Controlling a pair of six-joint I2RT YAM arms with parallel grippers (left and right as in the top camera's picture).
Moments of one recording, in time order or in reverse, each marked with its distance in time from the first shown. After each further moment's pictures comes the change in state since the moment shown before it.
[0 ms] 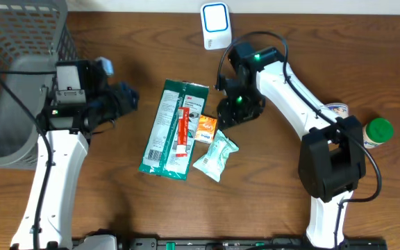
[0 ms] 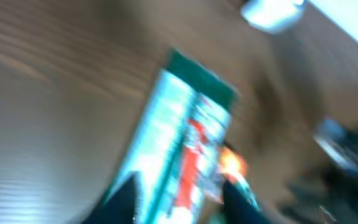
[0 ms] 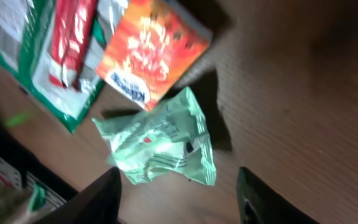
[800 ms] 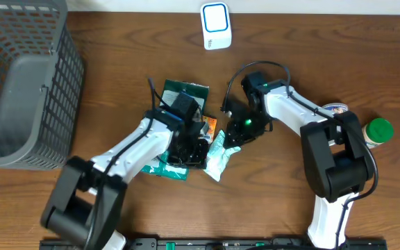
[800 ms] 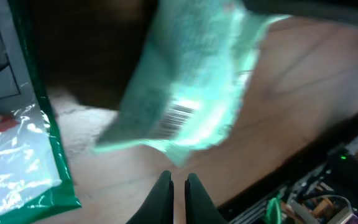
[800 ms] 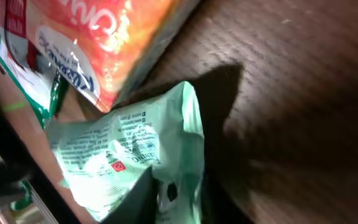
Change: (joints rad) left arm -0.545 0.349 -0.098 -0.097 0.163 0.041; right arm -0.062 -0.022 -0.386 0.356 -0.193 -0.101
